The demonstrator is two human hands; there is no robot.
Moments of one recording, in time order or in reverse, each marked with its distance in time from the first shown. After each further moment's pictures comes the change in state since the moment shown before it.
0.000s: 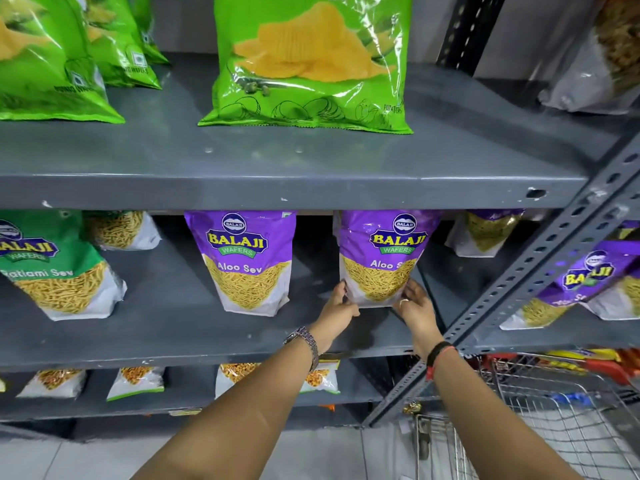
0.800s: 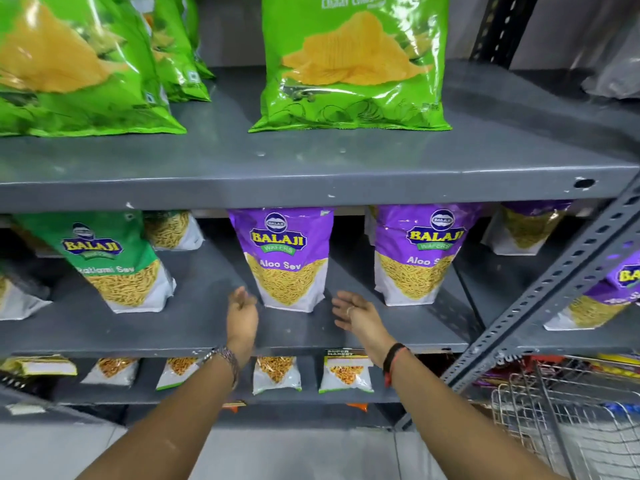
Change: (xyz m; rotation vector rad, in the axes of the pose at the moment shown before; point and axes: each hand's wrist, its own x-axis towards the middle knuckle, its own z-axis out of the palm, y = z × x) left_hand -0.060 -0.061 -0.172 -0.264 0.834 0.041; right_hand -0.061 0.018 0.121 -0.025 -0.353 0.230
